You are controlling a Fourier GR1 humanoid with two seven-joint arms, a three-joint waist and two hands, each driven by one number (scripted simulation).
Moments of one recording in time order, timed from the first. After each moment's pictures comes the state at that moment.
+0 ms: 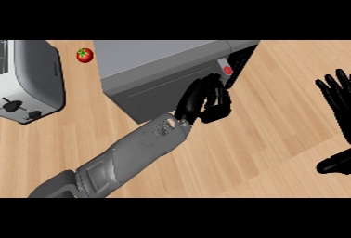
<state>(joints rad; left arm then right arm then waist) -1.01 0.03 -0.93 -0.76 0.64 0.58 -0.18 -0.18 -0.57 -0.04 -1.31 -0.49 0.53 -0.59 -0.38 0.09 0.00</state>
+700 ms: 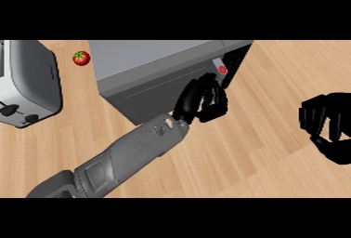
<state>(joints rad) -1.01 0.04 -0.95 -0.75 0.70 0.63 -0.22 -0.26 -0.65 0.08 -1.49 -0.48 0.64 -0.49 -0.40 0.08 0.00</state>
